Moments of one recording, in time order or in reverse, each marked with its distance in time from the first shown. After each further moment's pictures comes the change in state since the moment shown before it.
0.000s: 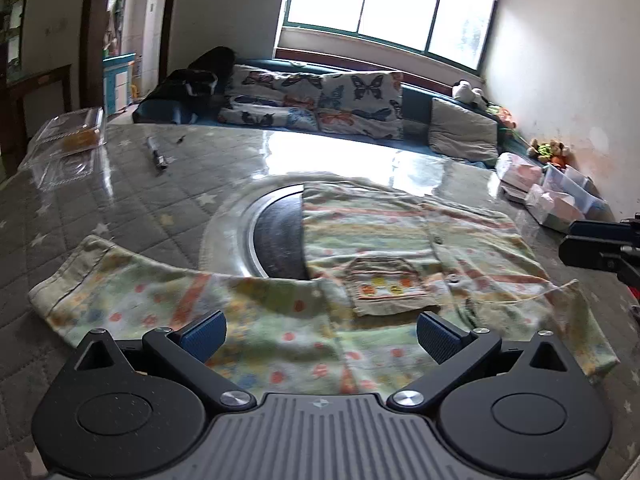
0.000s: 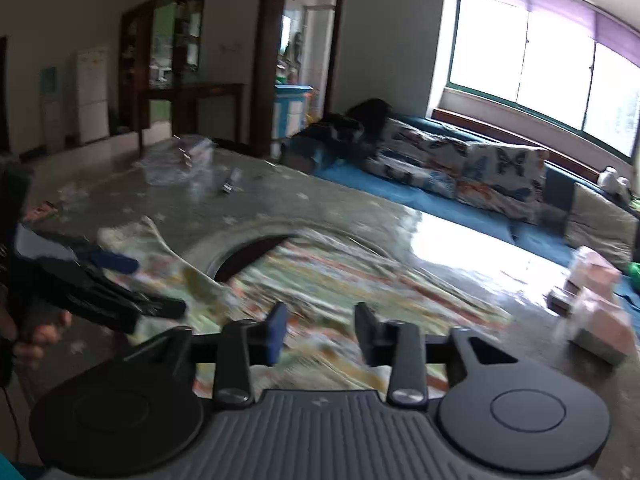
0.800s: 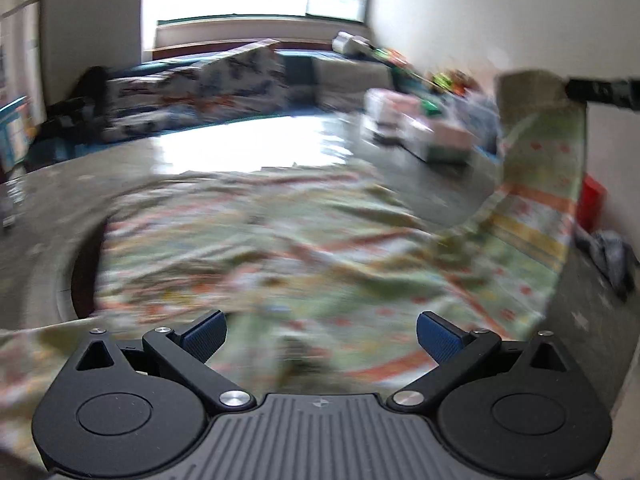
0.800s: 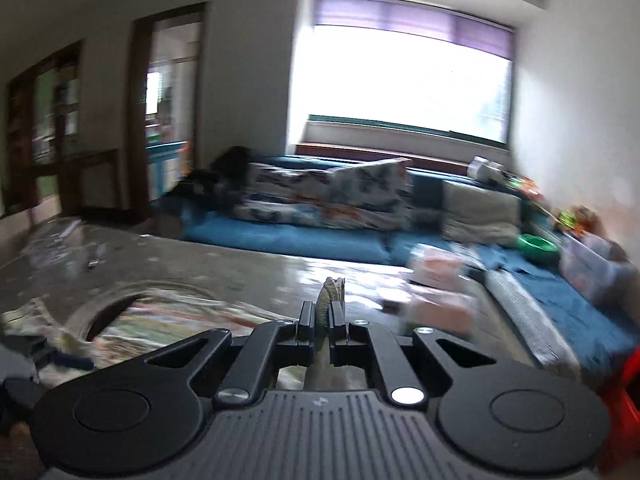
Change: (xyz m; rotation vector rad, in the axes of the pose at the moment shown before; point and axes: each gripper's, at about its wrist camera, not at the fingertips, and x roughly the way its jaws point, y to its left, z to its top) left arm 0.039 -0.118 -0.004 0.246 0.069 -0.177; right arm -0.083 -0.112 -0.006 0.202 -0.149 -0.298
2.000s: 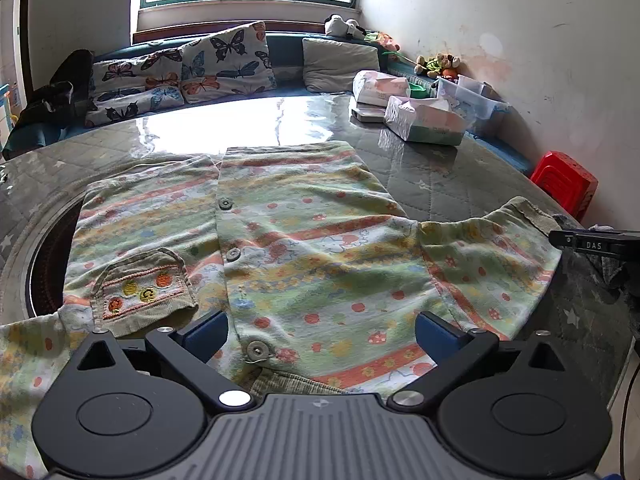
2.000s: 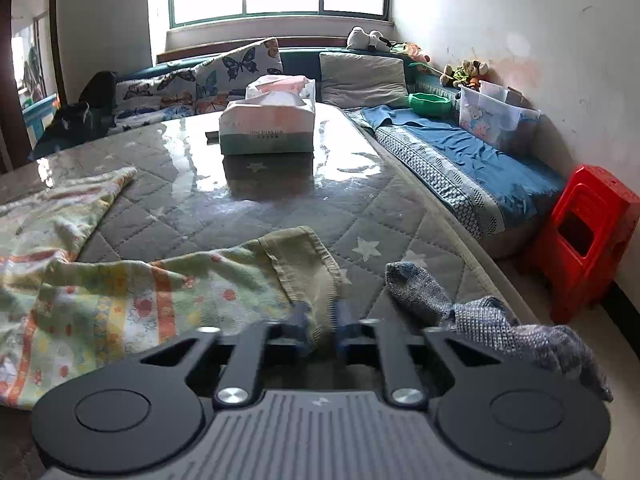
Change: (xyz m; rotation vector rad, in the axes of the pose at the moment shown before) left arm 0.028 -0.029 0.006 0.023 0.077 -0.068; right arm 0.037 -0.133 -0.157 0.275 0.310 -0.301
